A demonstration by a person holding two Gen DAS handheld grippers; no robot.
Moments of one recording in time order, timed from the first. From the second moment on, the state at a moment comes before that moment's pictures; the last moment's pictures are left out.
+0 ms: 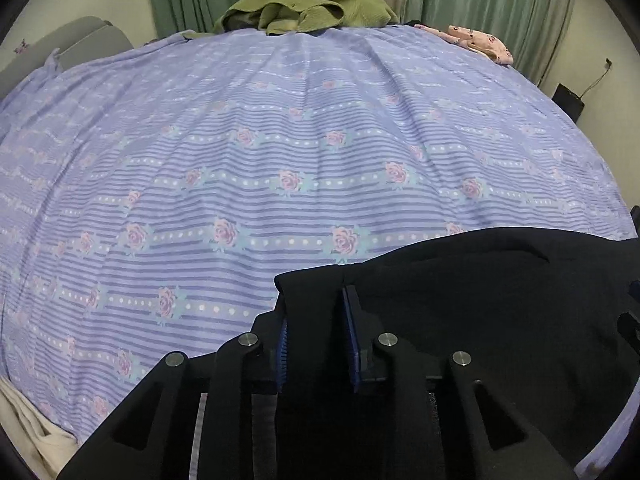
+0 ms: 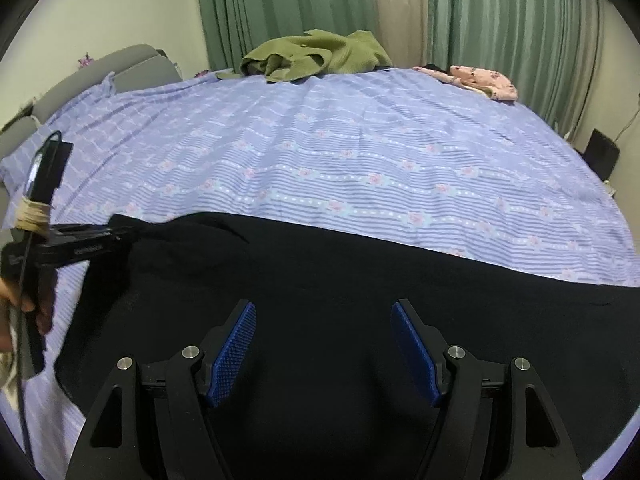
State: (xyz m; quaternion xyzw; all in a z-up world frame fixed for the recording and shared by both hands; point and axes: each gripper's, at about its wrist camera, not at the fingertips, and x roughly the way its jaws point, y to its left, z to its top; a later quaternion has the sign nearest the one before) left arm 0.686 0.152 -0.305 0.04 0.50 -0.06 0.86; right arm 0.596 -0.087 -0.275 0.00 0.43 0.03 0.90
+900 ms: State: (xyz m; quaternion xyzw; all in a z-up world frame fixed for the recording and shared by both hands) left arm 0.457 -0.080 -0.253 0.20 0.45 -0.18 0.85; right arm 0.426 -0.272 -0.280 0.04 0.51 0.12 0.85
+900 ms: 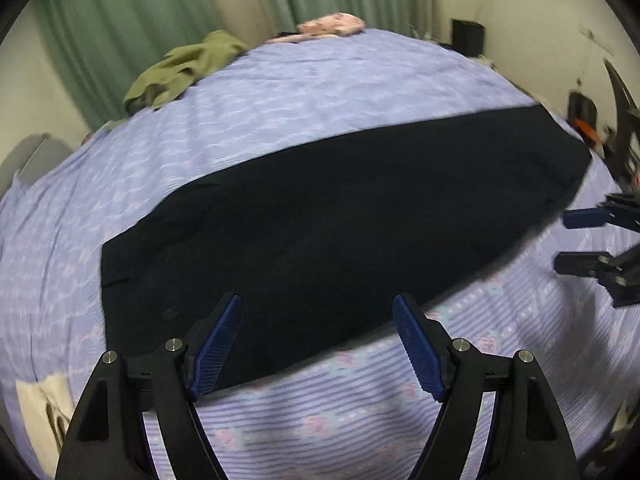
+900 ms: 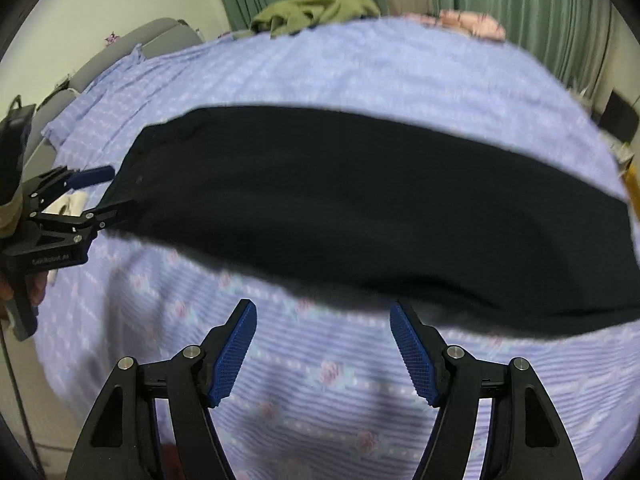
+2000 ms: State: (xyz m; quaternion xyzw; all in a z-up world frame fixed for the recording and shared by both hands) left arm 0.566 -0.071 -0.328 0.13 0.50 -0.12 0.85; right arm 0.513 -0.263 -0.298 0.08 0.50 0.20 0.84
